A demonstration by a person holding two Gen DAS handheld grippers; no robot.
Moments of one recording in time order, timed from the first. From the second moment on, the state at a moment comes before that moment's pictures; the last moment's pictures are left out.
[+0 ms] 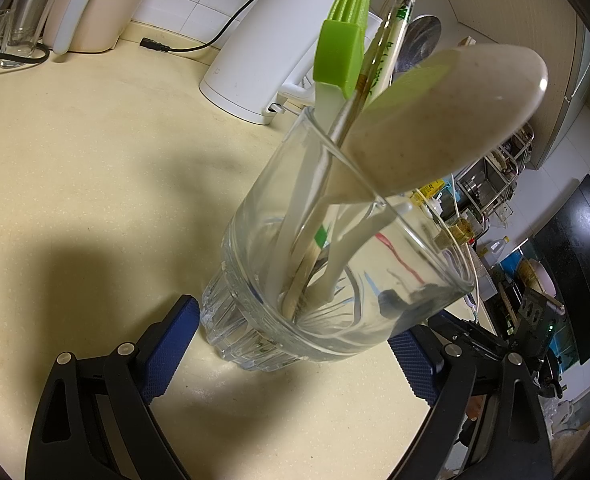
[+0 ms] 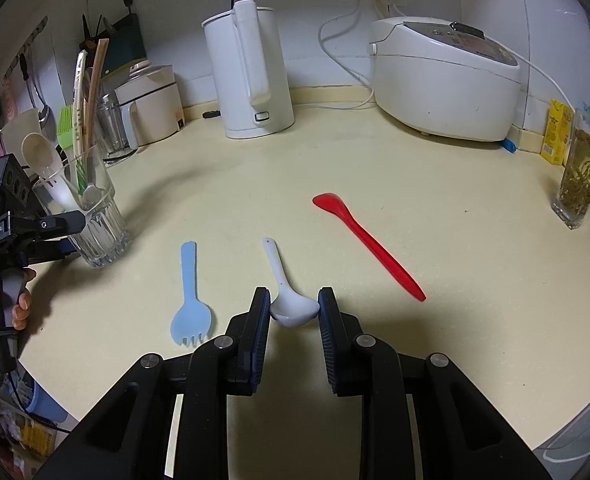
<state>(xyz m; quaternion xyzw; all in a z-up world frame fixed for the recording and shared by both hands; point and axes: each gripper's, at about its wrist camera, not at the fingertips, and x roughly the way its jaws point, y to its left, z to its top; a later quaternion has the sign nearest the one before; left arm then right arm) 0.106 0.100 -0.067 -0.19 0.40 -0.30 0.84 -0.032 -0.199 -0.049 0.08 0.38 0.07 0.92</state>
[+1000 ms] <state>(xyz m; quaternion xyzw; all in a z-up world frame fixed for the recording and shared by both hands) 0.106 0.101 -0.067 -0.19 0.40 -0.30 0.84 -0.055 -0.265 -0.054 0.16 0.35 0.05 0.92</state>
